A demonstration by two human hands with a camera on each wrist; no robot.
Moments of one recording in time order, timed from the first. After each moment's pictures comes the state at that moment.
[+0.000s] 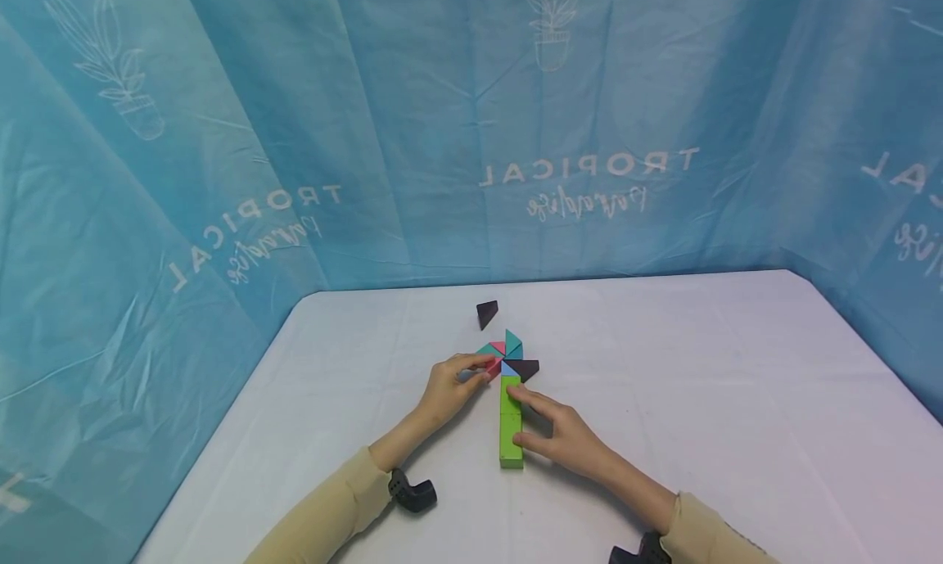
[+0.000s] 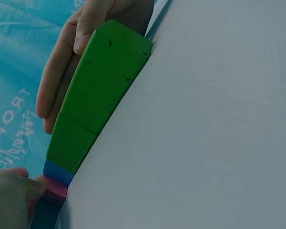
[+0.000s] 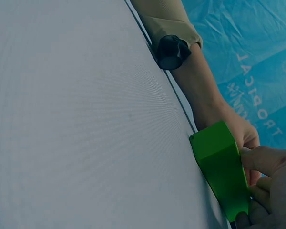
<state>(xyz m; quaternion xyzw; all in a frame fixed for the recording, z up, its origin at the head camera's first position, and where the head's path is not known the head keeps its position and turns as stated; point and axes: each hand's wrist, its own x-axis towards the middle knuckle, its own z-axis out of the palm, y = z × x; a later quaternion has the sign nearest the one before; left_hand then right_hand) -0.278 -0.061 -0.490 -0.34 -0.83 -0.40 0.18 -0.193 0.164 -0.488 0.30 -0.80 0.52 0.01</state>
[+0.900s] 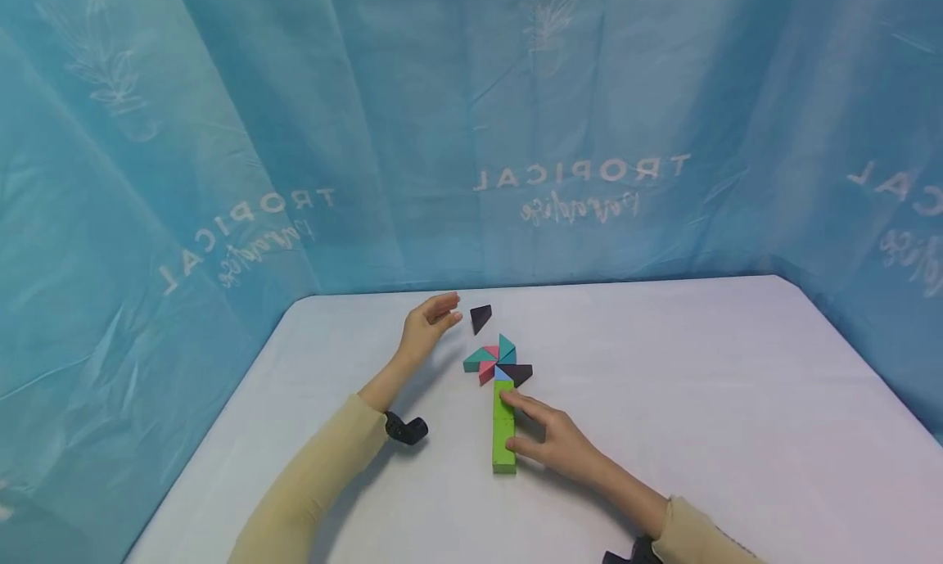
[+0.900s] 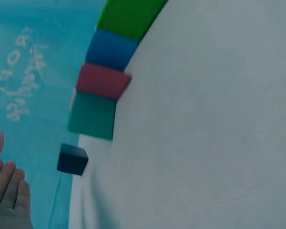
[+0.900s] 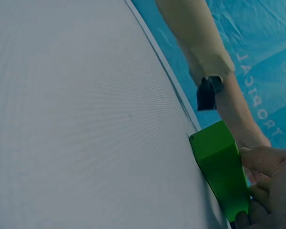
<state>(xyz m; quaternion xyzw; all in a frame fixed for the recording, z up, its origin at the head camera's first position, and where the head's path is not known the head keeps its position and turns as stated) -0.346 -0.075 -0.448 -0.21 -0.78 -0.57 0.12 -0.177 0.158 -0.458 0.30 -0.79 0.53 -0.01</state>
